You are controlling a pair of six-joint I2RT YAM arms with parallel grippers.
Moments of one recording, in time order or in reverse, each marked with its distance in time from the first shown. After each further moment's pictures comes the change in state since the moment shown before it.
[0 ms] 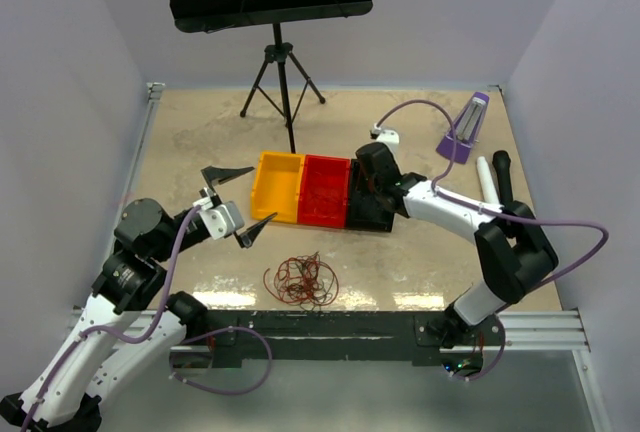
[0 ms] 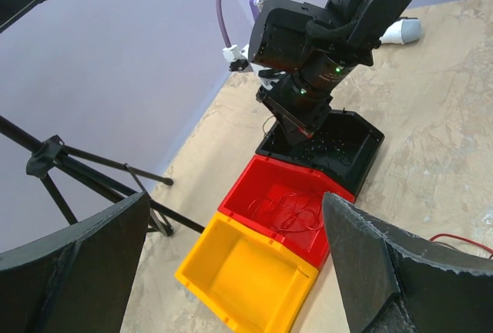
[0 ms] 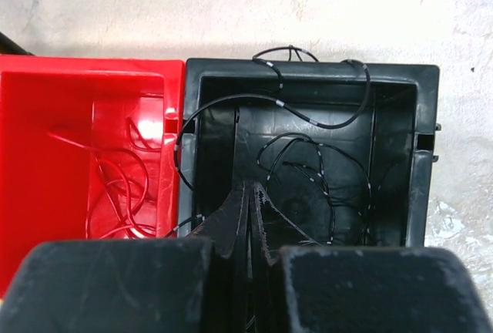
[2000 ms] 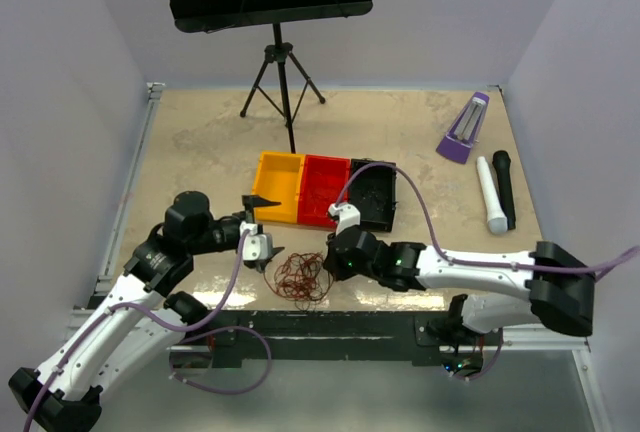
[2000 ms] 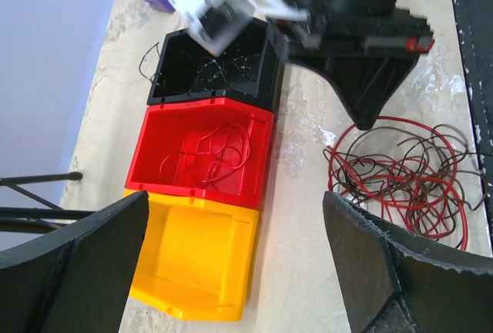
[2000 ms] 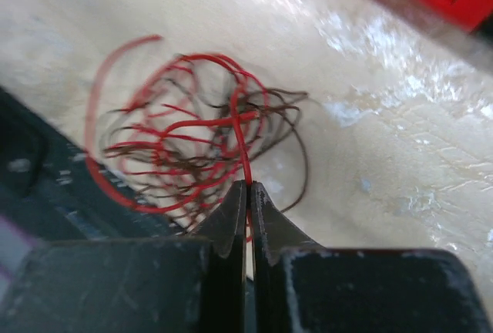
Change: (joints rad) left arm 0.000 0.101 -0.157 -0.154 0.206 0.356; right arm 0.560 -0.277 -0.325 0.003 -0.167 0.153
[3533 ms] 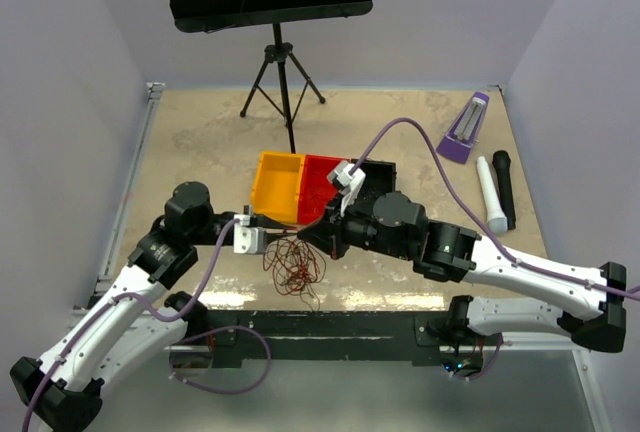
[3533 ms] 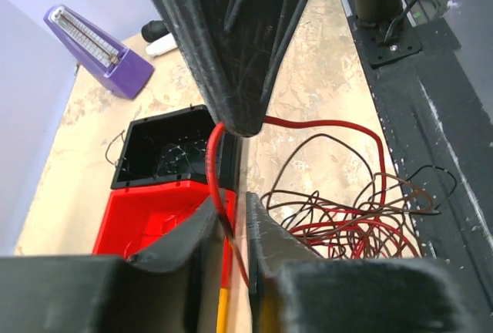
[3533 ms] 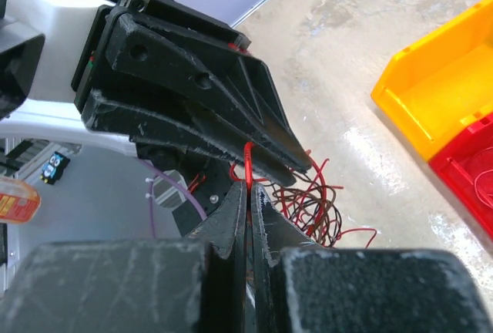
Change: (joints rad) left arm -0.004 0.070 0.040 0.148 0.264 -0.180; right arm 0.013 -0.255 0.352 -0.051 -0.191 -0.277
